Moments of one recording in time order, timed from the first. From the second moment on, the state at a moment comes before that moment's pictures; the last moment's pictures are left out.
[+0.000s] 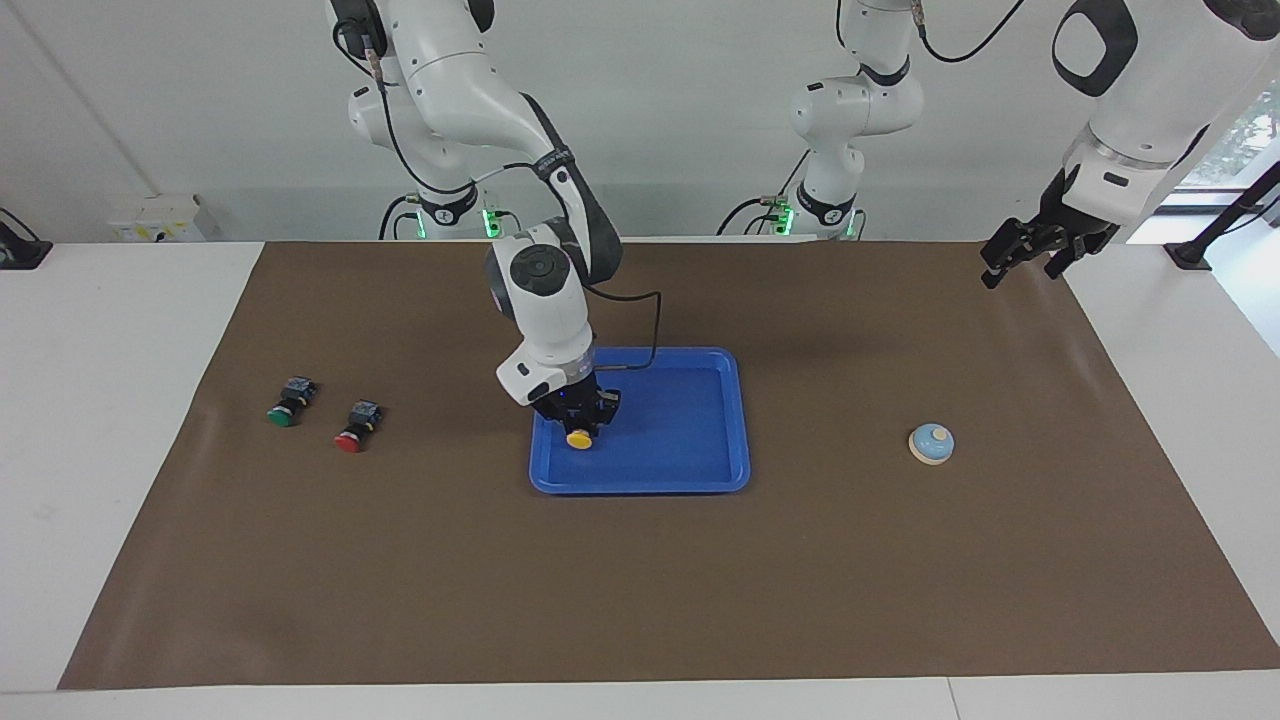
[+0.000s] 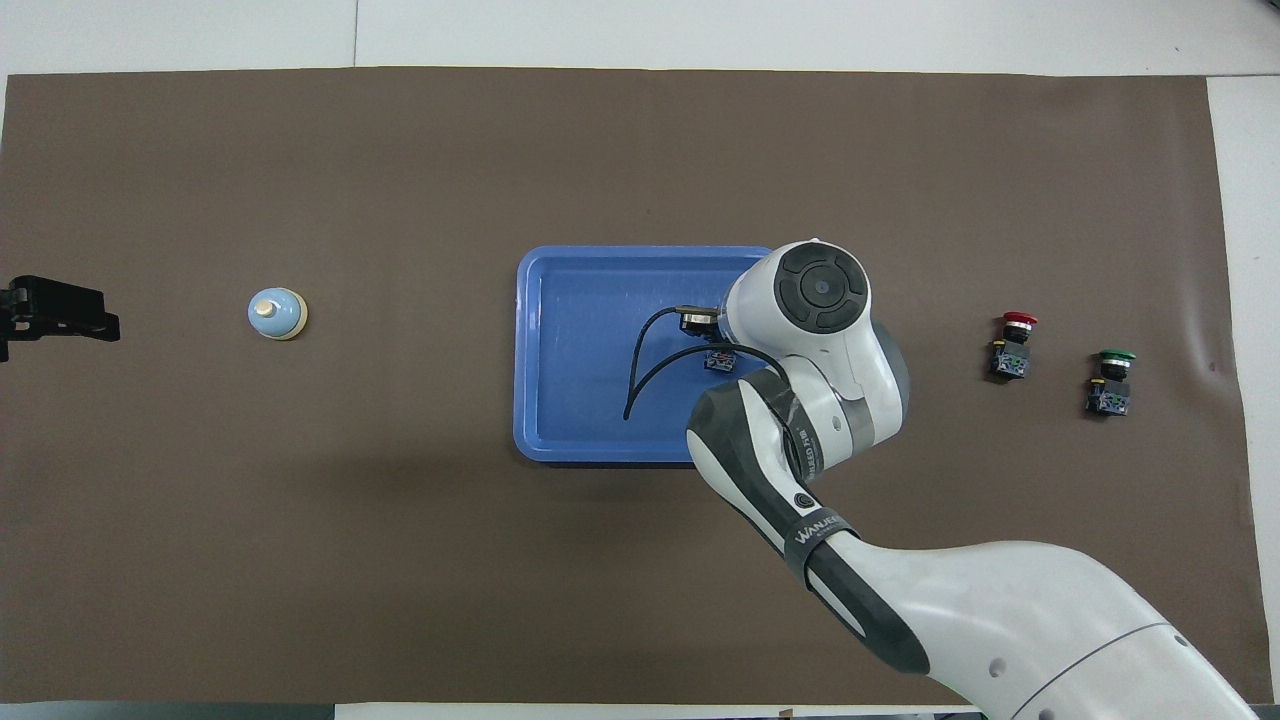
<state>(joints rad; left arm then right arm) 0.06 -0.08 -0.03 -1.73 -0.02 1.65 -0.07 0.45 0.39 0.00 -1.90 0.06 2.38 0.57</state>
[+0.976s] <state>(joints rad) 0.06 -0.08 -0.03 -1.73 -0.02 1.65 -0.07 0.18 0.20 -0.02 -1.81 0.06 2.00 0.44</state>
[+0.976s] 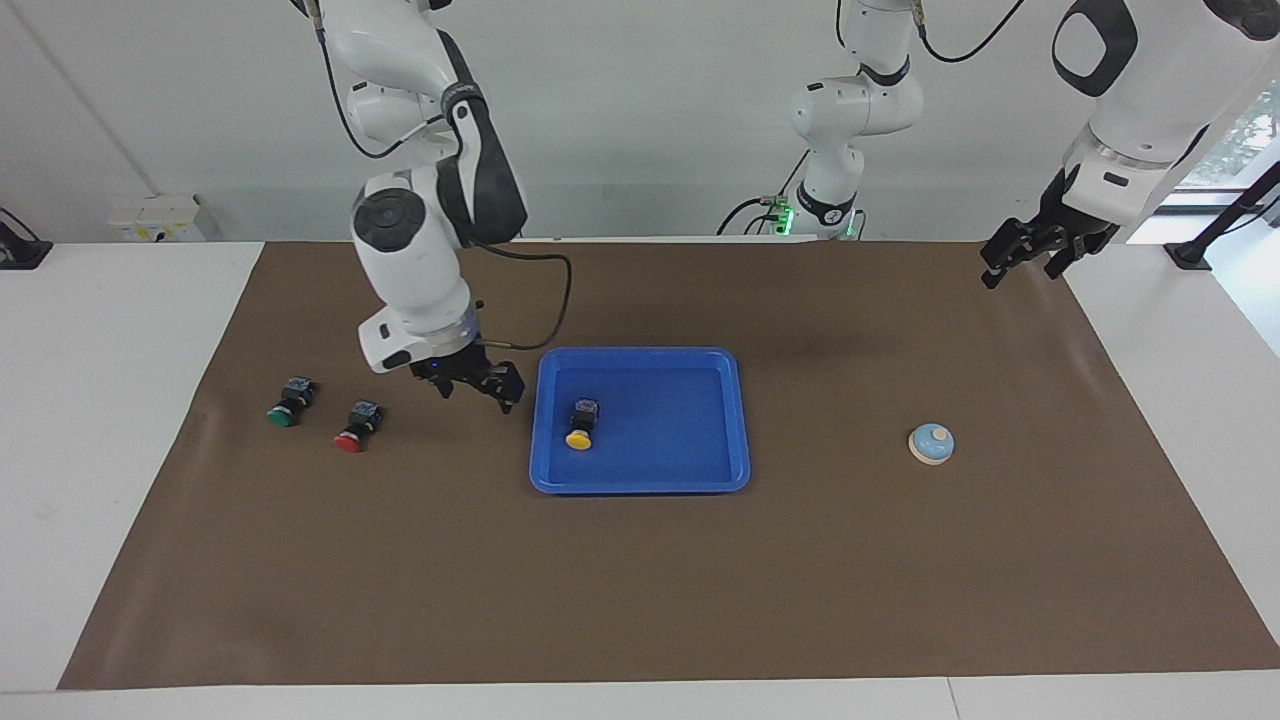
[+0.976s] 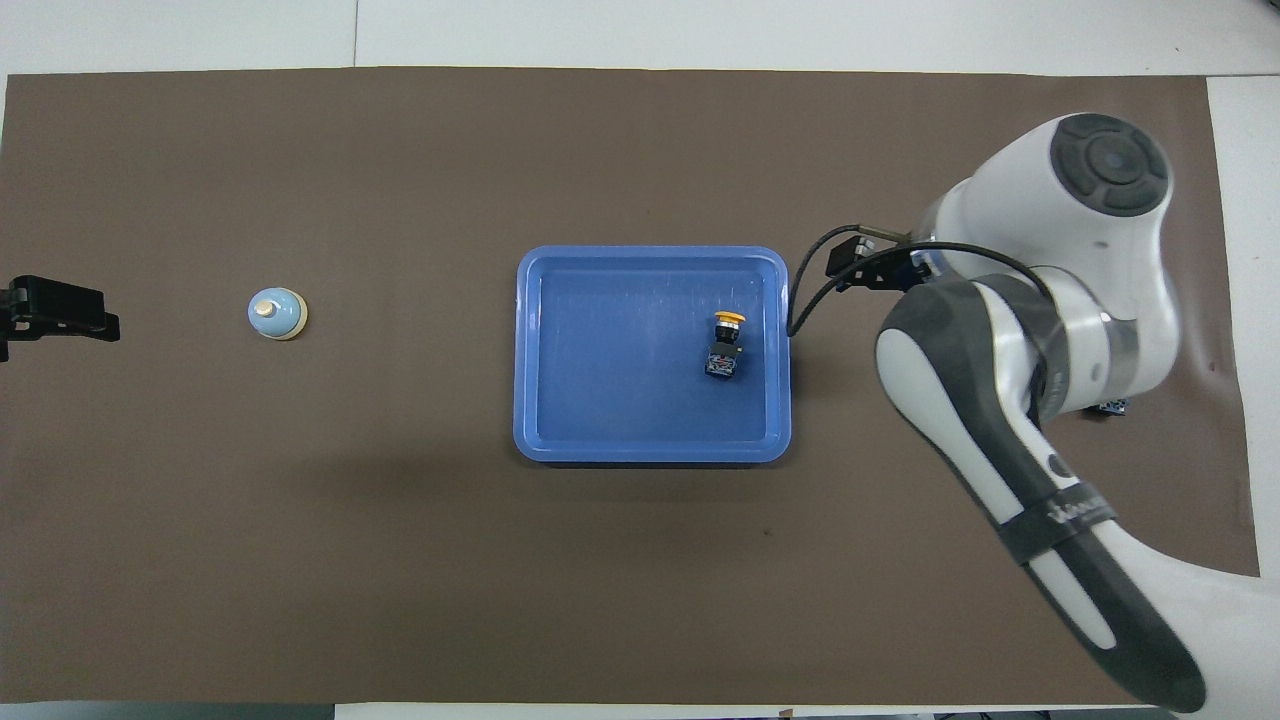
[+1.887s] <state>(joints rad) 0.06 -0.08 -0.03 -1.73 -0.02 1.65 -0.07 -0.09 0.12 -0.02 -2.23 0.05 2.43 0.07</state>
